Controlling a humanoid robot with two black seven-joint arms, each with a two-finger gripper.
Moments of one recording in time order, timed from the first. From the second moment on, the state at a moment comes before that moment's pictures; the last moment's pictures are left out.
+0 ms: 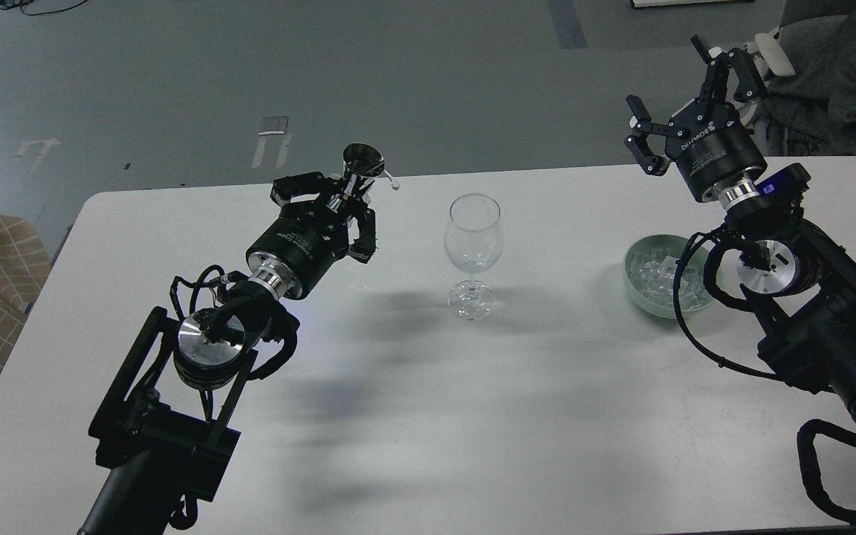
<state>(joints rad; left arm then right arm) -0.31 -0.04 -1.33 -1.41 0.17 0.09 0.24 0.69 -0.16 1.20 0.65 -0.47 0.47 0.33</state>
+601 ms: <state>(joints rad) -0.43 -0.04 -1.21 -1.41 0.17 0.17 0.23 0.69 -0.16 1.20 0.65 -0.47 0.47 0.33</state>
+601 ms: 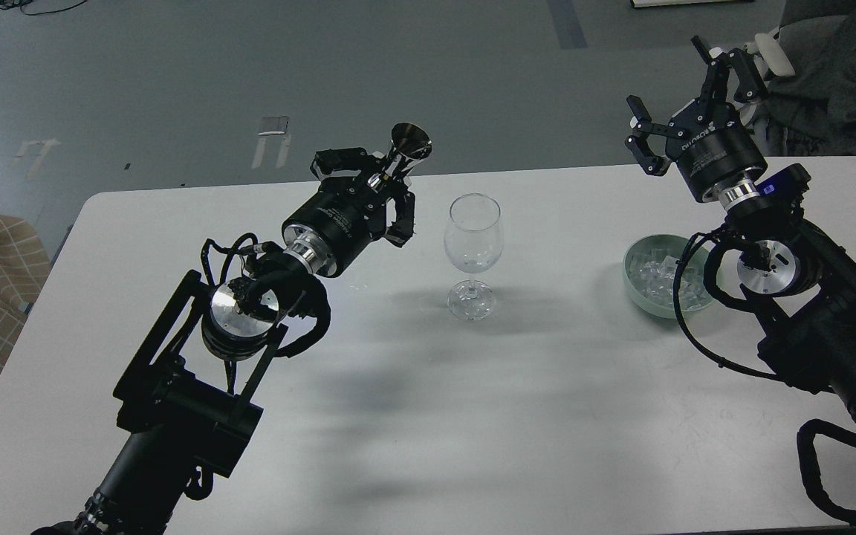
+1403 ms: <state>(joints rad) -0.47 -0.04 -1.13 -1.39 0.32 0.19 0.22 0.69 -0.15 1.20 0.65 -0.47 0.47 0.33</state>
